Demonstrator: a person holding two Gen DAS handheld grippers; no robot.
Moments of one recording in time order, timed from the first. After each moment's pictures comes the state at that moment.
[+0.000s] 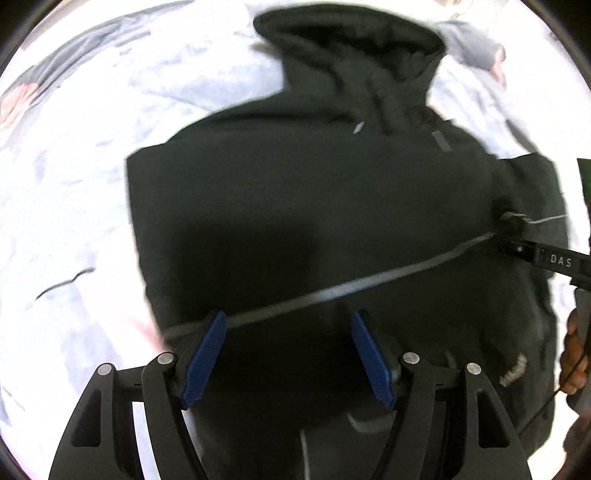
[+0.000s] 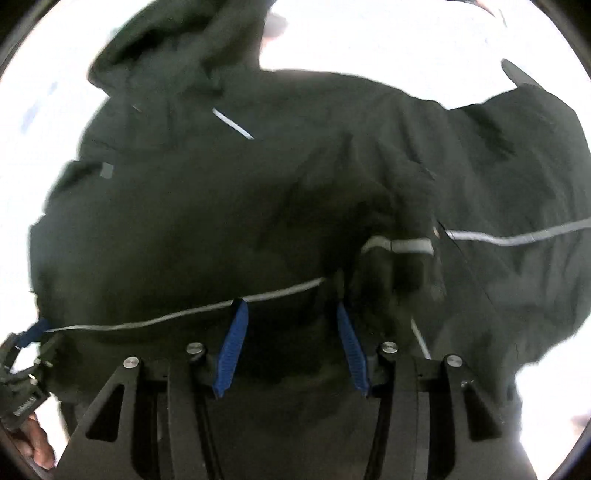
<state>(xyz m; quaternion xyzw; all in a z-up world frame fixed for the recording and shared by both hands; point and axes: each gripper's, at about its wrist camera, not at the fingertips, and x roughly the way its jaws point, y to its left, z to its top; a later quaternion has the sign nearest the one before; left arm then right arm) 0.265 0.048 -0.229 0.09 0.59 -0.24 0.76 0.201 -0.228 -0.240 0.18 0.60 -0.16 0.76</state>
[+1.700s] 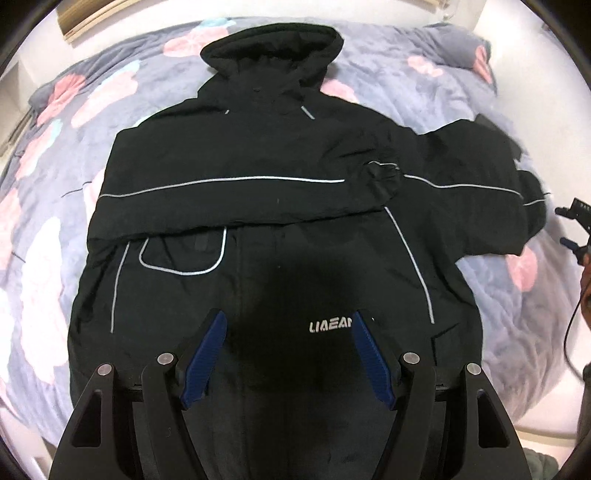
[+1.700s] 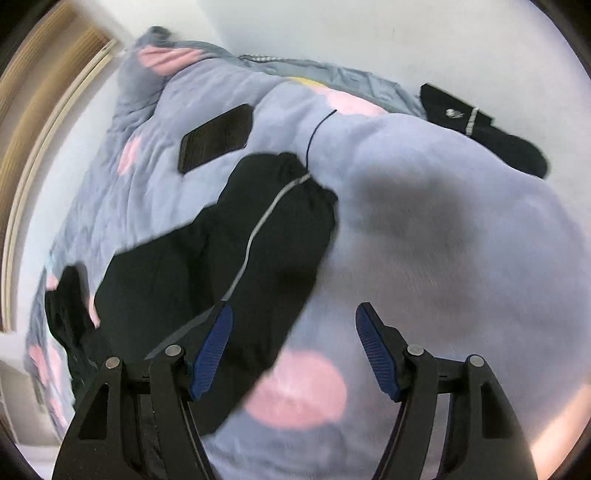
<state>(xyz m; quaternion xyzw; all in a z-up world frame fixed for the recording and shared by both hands) 0.071 -0.116 -0.161 0.07 0.59 -0.13 0.79 -0.034 -0.689 -0.159 0.39 0.45 -0.30 0.75</state>
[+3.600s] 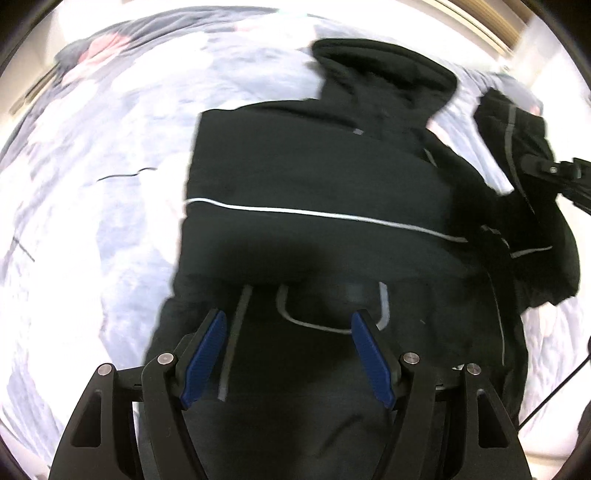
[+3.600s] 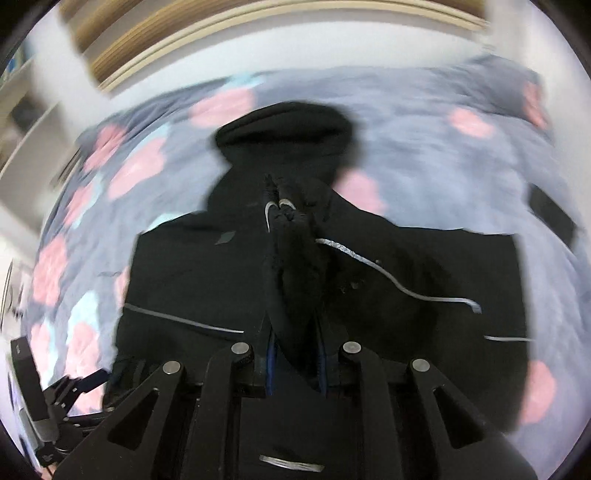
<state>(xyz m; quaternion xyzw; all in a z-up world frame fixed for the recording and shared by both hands) 0.171 0.049 -0.193 0.00 0.59 -0.11 0.80 0.205 -0.204 -0.102 0.09 0.52 0.00 0.85</state>
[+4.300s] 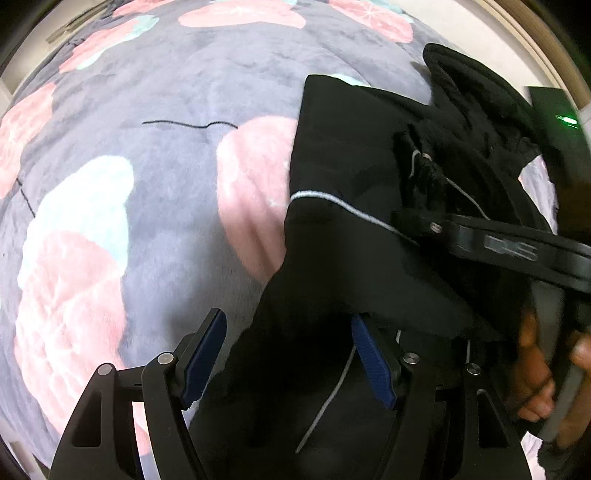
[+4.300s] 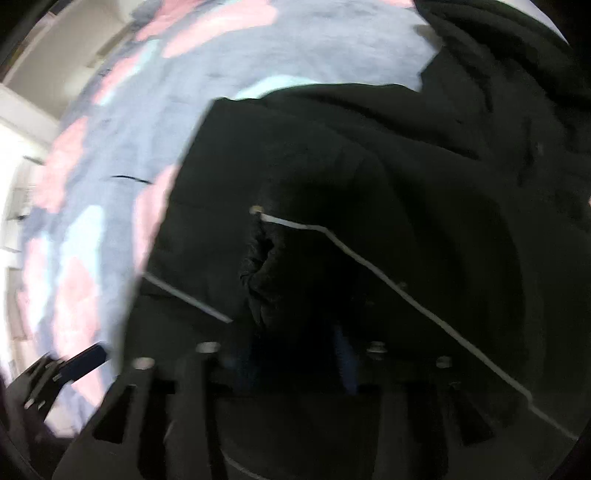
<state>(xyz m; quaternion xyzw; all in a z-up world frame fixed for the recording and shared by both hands) 0.229 0.119 -0.252 -0.07 0.62 -0.03 0.78 0.300 -0.021 -0.262 0.04 0.64 0.17 0.75</state>
